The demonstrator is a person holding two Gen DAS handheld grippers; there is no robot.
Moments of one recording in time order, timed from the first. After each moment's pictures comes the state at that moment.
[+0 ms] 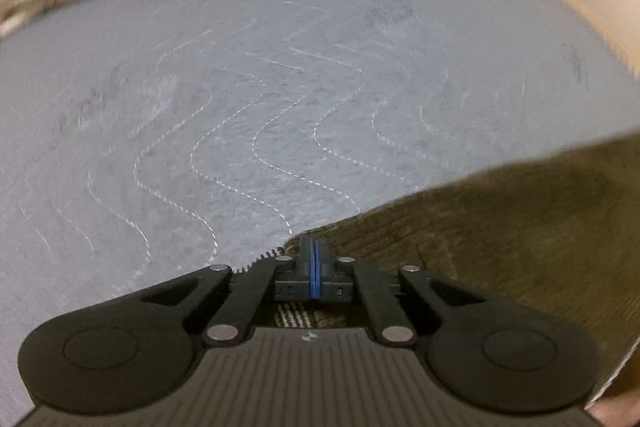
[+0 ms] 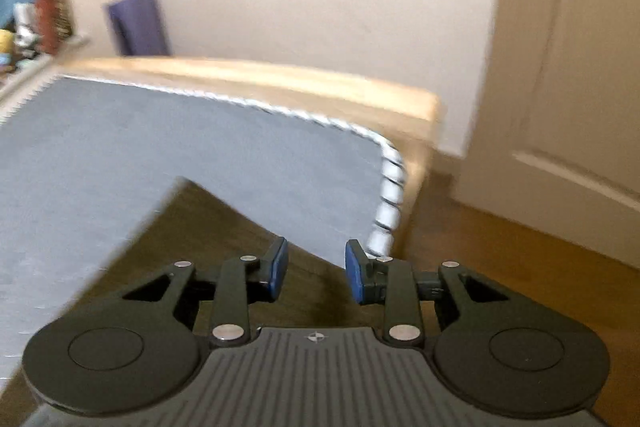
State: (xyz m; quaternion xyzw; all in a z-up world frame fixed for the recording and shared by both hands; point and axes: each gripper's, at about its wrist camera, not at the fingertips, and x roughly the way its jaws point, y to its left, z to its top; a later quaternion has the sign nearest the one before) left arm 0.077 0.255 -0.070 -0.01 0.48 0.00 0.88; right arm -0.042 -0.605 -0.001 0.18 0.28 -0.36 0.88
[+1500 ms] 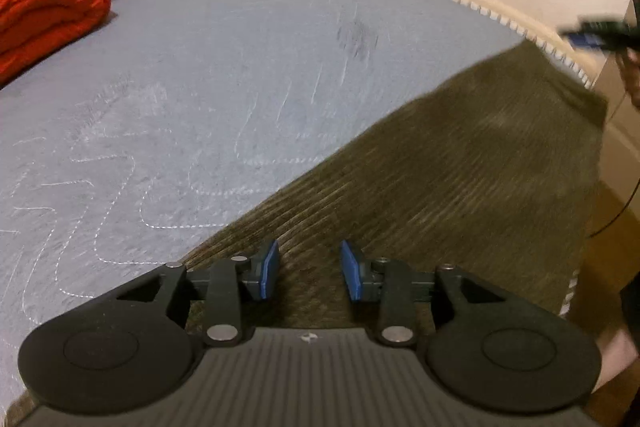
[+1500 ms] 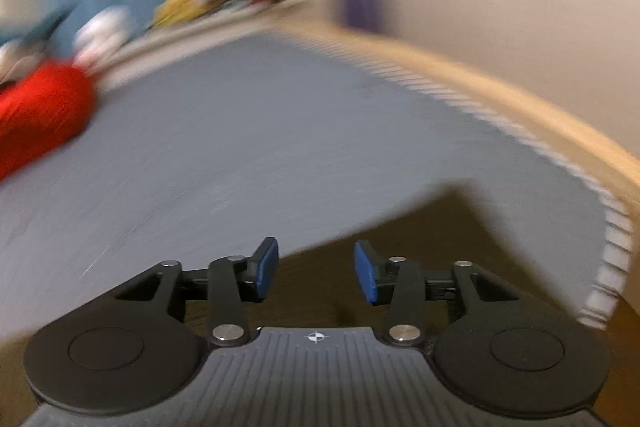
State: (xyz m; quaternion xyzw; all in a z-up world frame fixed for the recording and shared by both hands) left arm 0.111 0.031 -0.080 0.10 0.41 -0.24 0.87; right arm -0.009 -0.547 -0.002 0.12 0.27 -0.12 0.95
